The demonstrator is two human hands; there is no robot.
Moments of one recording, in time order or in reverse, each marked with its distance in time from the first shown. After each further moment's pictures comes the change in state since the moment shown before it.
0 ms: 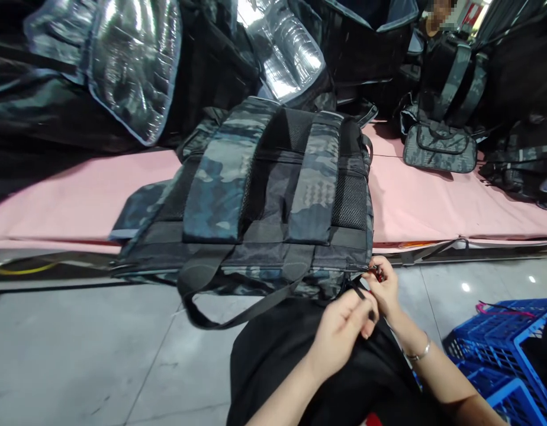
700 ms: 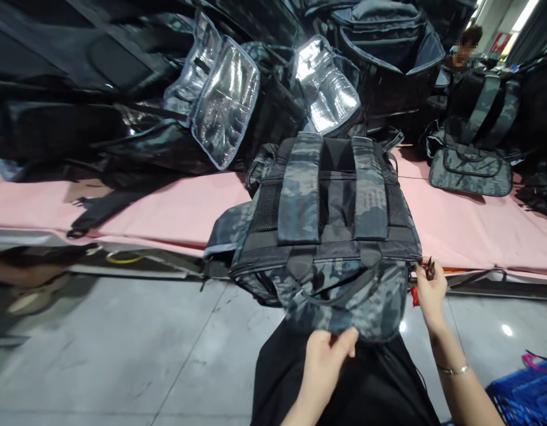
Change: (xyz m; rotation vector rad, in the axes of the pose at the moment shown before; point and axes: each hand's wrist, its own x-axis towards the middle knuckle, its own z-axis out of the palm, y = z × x) left_hand -0.038 -0.030 -0.045 0.184 0.499 0.099; right_hand 0.052 0.007 -0.027 -0.131 0.341 0.021
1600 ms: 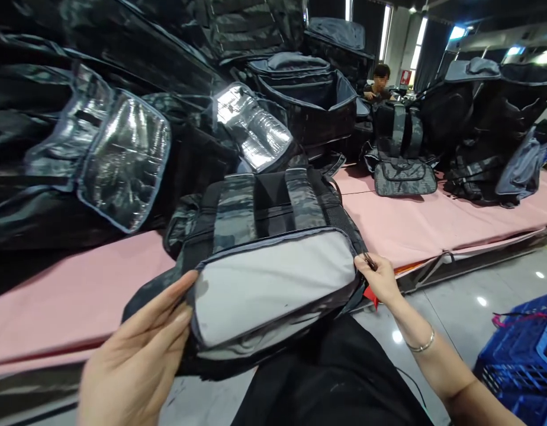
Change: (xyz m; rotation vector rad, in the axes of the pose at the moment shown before) left_hand 0.098 0.126 -0.082 -0.088 0.379 0.154; right_hand 0.021 -0.078 0.011 0.130 -0.355 -0.039
